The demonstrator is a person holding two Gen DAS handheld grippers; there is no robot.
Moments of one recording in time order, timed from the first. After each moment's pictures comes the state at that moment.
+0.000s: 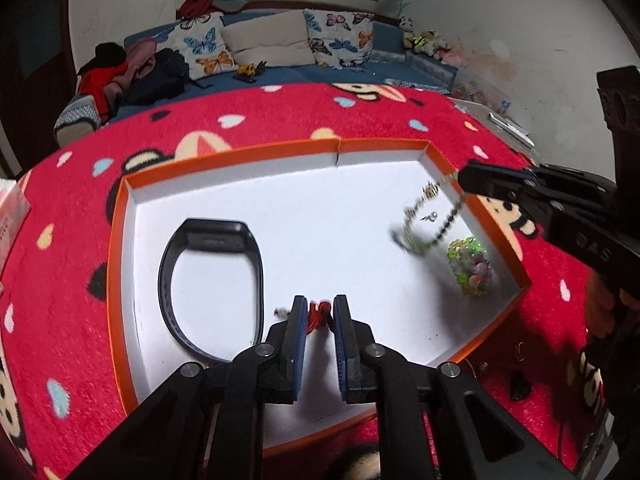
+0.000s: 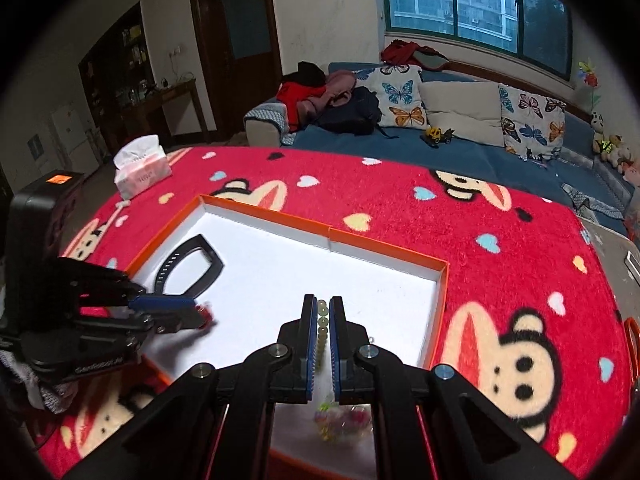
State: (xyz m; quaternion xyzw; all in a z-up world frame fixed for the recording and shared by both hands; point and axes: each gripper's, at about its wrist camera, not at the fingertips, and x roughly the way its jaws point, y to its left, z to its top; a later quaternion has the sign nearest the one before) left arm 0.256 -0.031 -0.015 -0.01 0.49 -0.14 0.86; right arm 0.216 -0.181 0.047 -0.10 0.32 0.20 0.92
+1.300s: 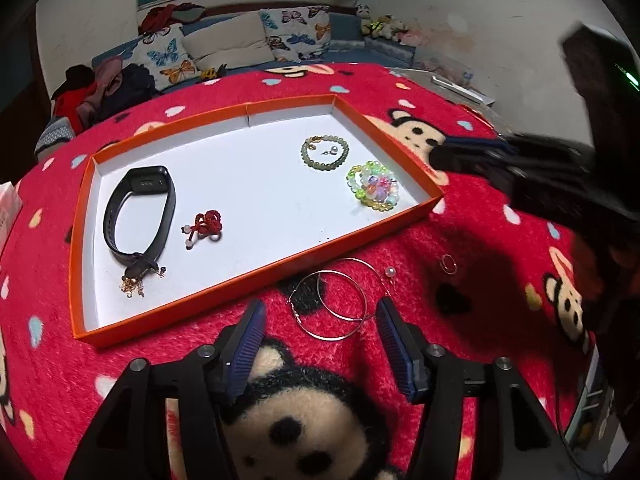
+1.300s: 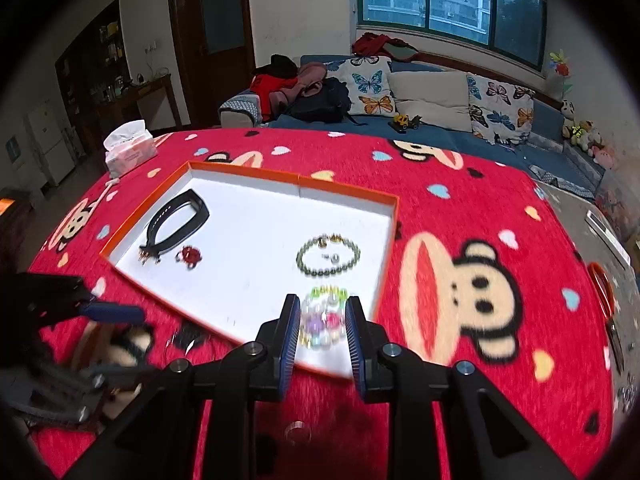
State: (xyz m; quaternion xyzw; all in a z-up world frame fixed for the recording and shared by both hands) left arm 0.158 -0.090 -0.008 0.03 0.48 -0.19 0.85; right arm 0.148 -0.215 0.034 -0.09 0.33 0.15 0.93
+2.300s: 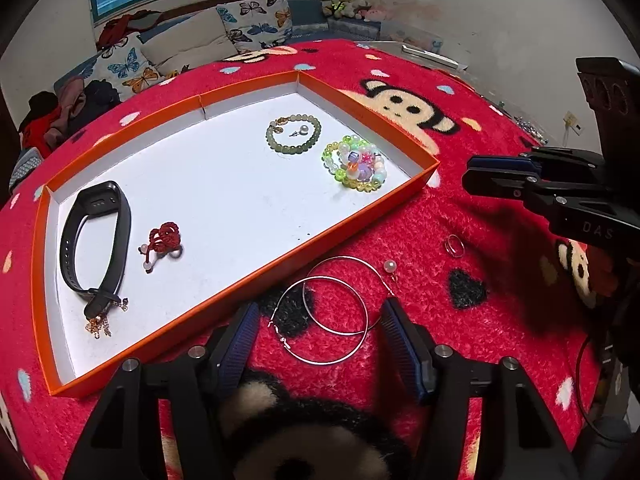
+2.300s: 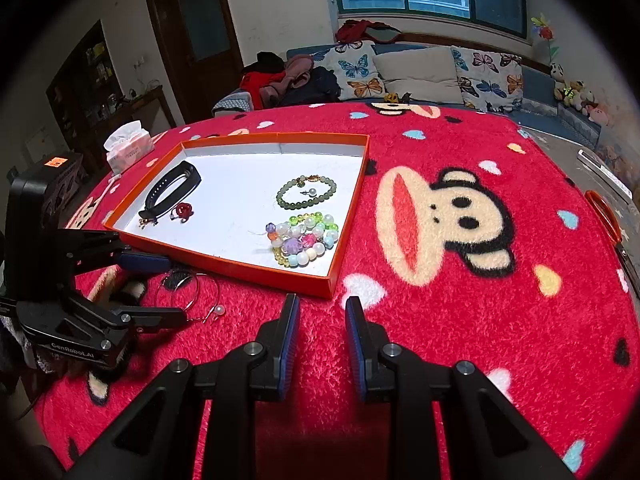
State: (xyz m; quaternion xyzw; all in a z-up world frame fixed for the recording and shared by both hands) left arm 0.183 -0.106 -0.033 0.09 0.49 -0.25 0.83; right arm 0.128 -0.250 0.002 -0.04 0.34 0.16 0.92
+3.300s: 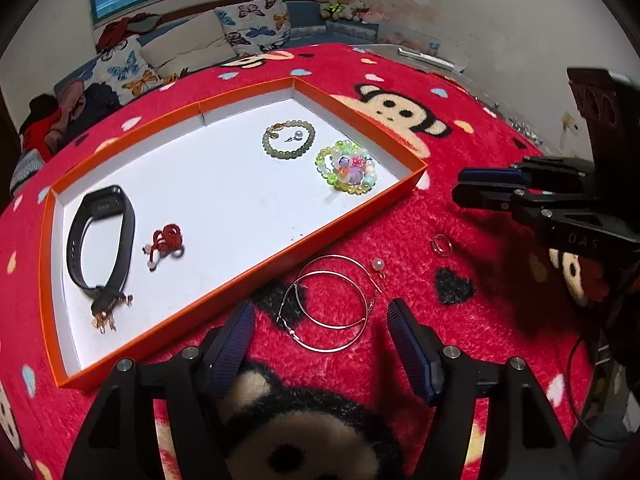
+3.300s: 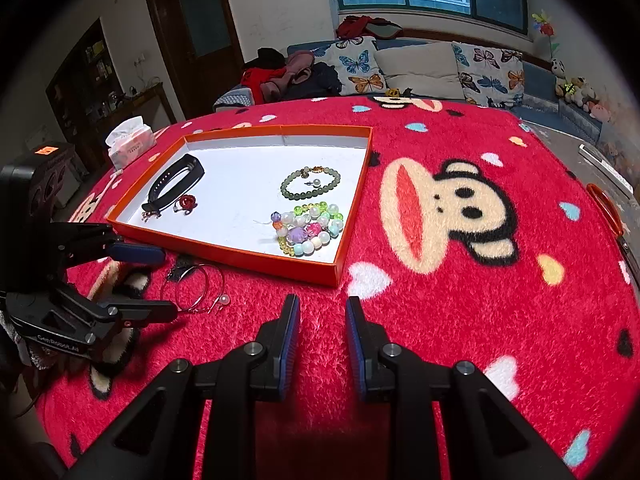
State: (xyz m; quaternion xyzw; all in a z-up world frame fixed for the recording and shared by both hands) left arm 0.174 -0.109 -0.024 0.10 0.49 -0.25 0.83; right arm 0.125 -0.249 -0.003 -0.04 0.35 0.16 0.92
